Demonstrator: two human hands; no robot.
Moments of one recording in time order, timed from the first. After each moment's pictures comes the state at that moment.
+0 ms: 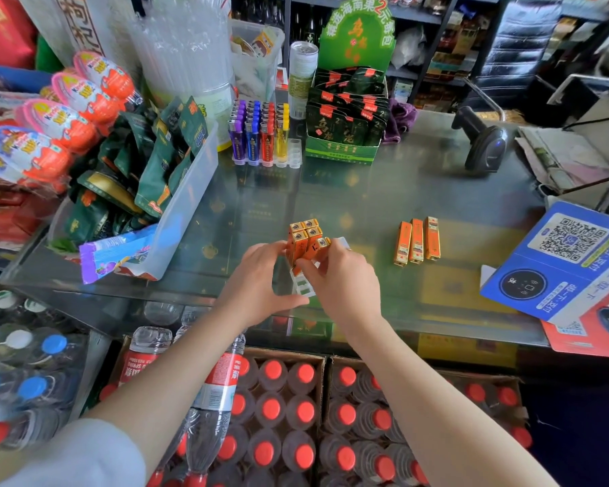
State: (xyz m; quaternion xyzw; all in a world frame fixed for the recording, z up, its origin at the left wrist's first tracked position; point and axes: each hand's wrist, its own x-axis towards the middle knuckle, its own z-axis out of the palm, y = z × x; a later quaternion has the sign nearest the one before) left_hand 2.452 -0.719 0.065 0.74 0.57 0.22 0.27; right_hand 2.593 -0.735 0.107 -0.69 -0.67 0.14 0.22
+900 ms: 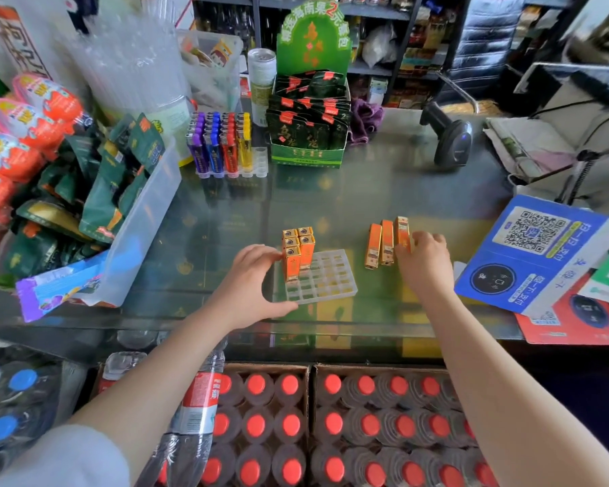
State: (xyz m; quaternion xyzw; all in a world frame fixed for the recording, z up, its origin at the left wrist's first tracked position) left_hand 2.478 -0.698 0.070 0.79 0.52 0.17 0.29; right_hand 2.749 -0.687 0.077 -0.84 -0.49 0.13 0.19
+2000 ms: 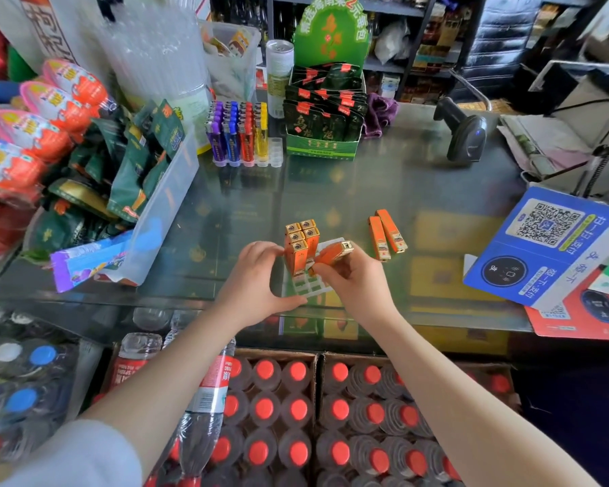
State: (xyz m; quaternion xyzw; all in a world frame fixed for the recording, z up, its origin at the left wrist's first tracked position) left_hand 2.470 -0.717 0.062 0.78 0.55 0.20 0.23; right_hand 2.643 -0.740 0.089 -0.61 -0.61 0.34 0.38
